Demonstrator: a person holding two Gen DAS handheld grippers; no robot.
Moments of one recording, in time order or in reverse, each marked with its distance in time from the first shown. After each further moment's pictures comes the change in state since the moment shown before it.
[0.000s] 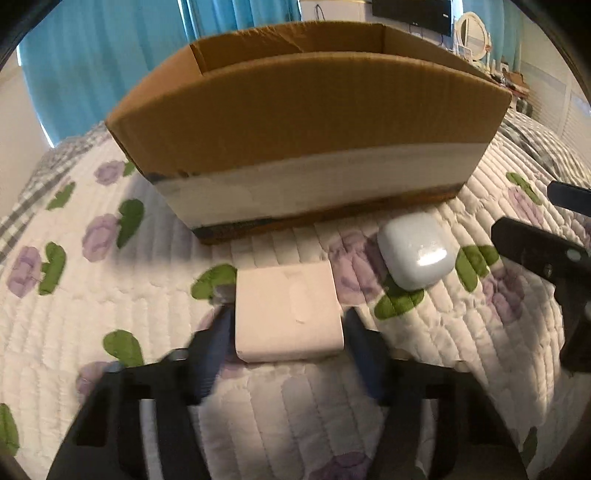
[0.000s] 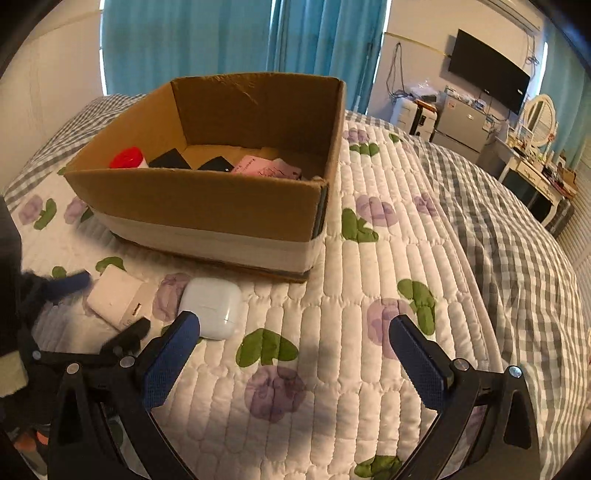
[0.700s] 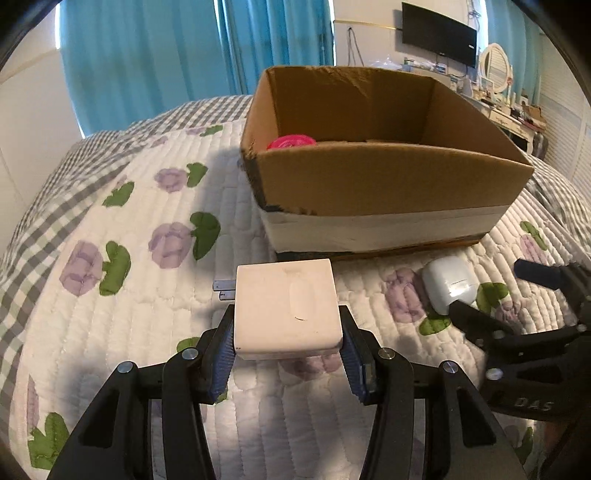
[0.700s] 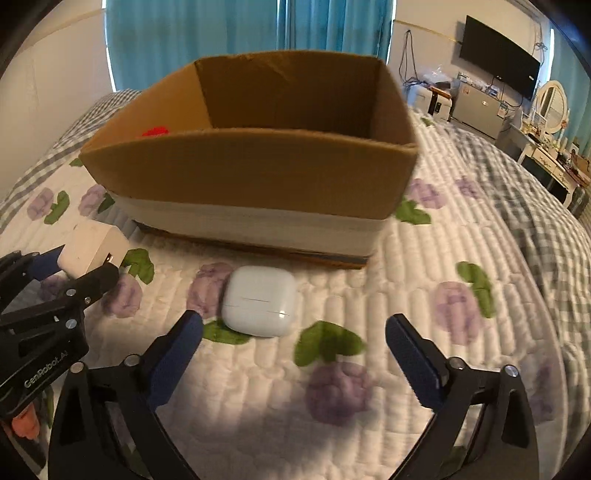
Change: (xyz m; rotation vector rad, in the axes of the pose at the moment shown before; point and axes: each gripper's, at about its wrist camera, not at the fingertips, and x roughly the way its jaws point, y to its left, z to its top) left arm -0.031 0.044 -0.002 -0.100 -0.073 0.048; right arm 0.026 0.041 -0.004 0.009 0.052 0.091
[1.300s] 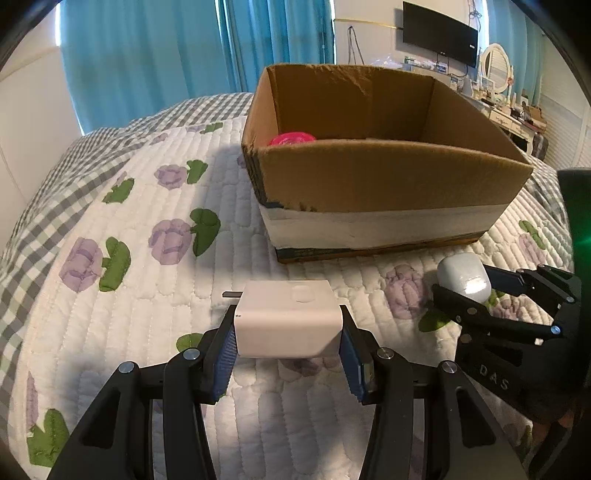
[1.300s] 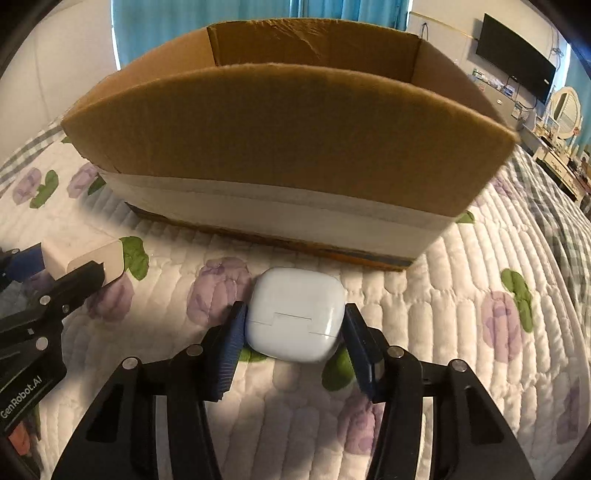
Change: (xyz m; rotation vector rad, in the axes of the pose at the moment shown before) left arm -0.001 0.002 0.006 0.004 0.001 -0.004; right arm 0.019 0.012 -0.001 -0.035 0.028 -0.020
